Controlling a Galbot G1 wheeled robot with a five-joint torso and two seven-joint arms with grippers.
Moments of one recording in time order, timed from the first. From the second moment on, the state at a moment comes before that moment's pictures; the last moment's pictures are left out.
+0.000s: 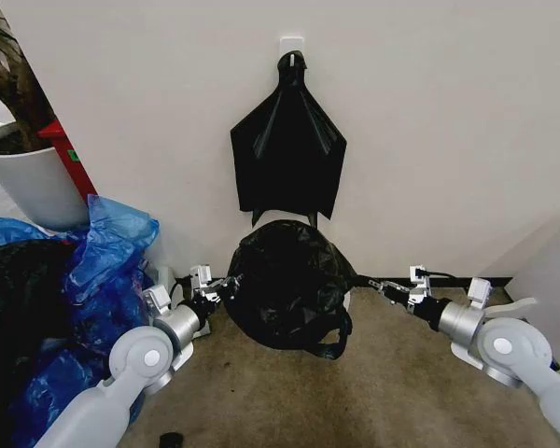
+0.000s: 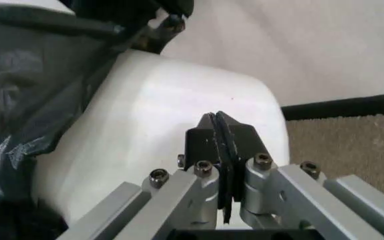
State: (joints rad) left arm 1.17 -0.97 -0.28 -1.98 -1.27 0.32 -0.11; right arm -1.25 0.68 0.42 1.90 1.48 -0.40 -0.20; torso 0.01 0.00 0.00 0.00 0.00
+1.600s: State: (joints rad) left arm 1.15 -0.97 -0.31 -1.89 -1.39 0.32 0.05; right arm -1.30 0.74 0.47 2.06 1.62 -0.39 -0.23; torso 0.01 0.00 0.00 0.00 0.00
